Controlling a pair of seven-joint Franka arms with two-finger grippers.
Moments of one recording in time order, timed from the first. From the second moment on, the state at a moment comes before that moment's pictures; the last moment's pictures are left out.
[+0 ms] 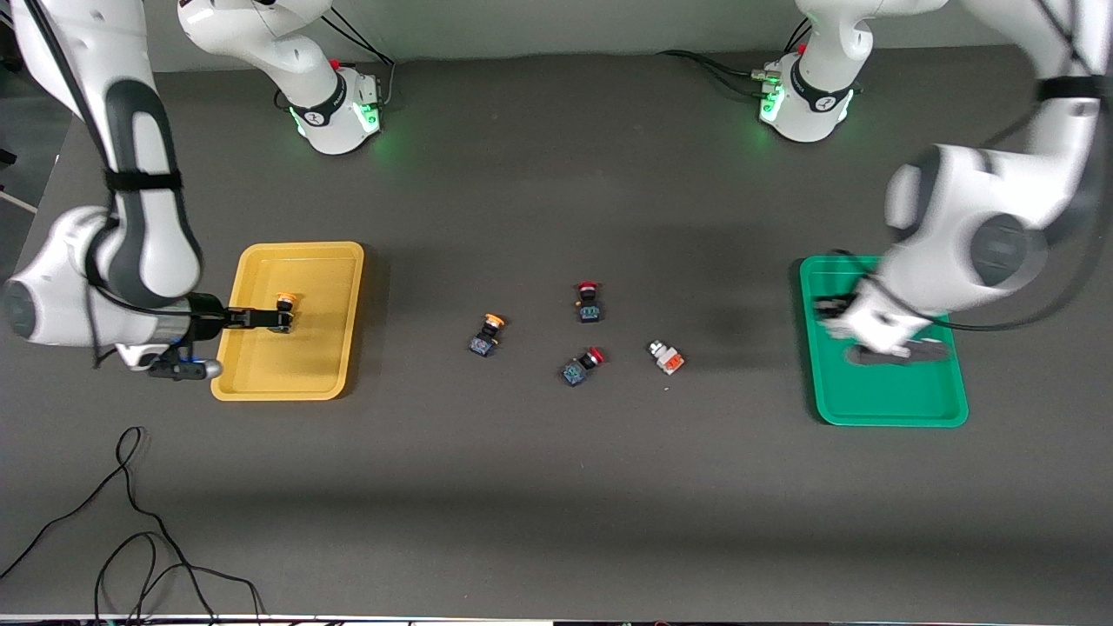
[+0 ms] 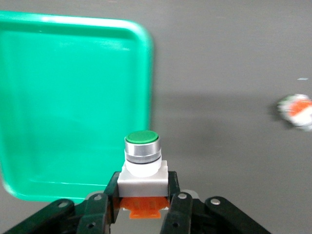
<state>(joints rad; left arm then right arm) 0.08 0.20 -0.15 -1.96 -0.01 1.99 -0.12 0.46 0.32 -0.62 -1.93 0.45 1.83 -0.24</state>
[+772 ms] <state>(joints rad) 0.19 0.46 -0.17 -2.06 0.08 2.36 -0.02 0.68 0.12 -0.65 -1.72 0.24 1.66 0.13</state>
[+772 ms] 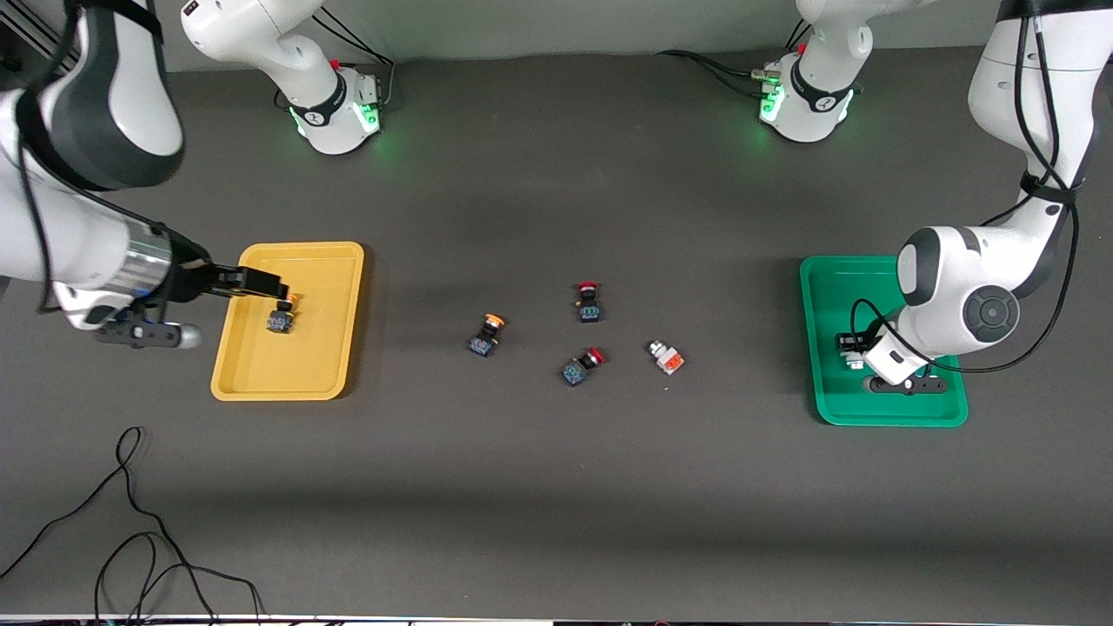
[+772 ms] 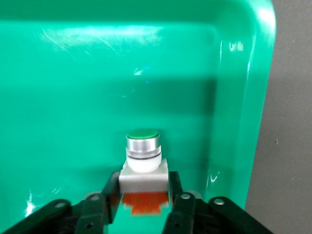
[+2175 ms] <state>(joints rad) -0.24 0.44 -0.23 -1.56 0.05 1.84 -0.86 0.29 0.21 0.25 -2.03 0.15 2.10 0.57</state>
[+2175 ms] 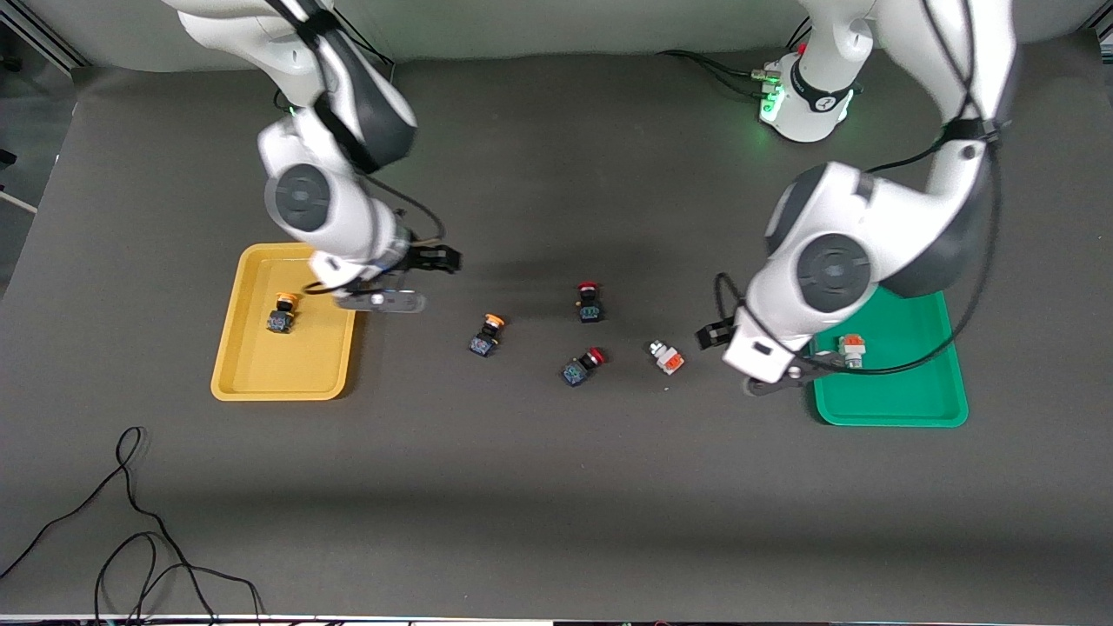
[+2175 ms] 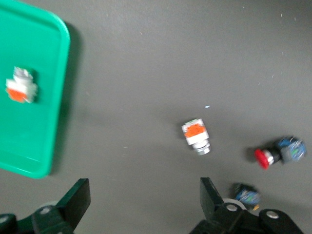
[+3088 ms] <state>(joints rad) -0.31 0.68 -0.23 -1.60 0.08 2.18 -1.13 0.24 0.59 0.29 -1.94 0.15 2.44 0.78</state>
